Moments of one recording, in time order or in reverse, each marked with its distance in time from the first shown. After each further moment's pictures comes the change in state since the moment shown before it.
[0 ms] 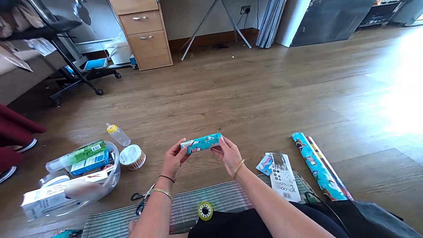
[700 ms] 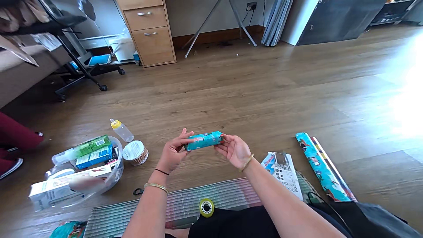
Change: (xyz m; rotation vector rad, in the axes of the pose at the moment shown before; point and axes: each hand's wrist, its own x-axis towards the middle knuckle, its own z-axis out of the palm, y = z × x) left_hand 0.004 0.031 -0.014 0.545 -0.353 0.468; right_hand 0.013 -0.018 -0.012 0.231 -0.020 0.289
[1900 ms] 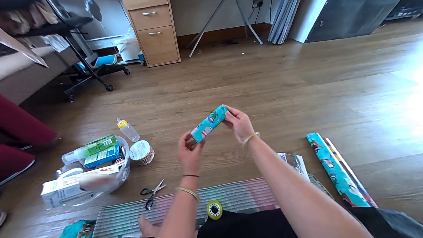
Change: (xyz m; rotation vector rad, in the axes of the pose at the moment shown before) left_hand 0.000 -0.005 0.067 -0.103 0.604 -0.119; right_hand 0.039 -0.043 0.043 -0.375 -0.199 -0.563
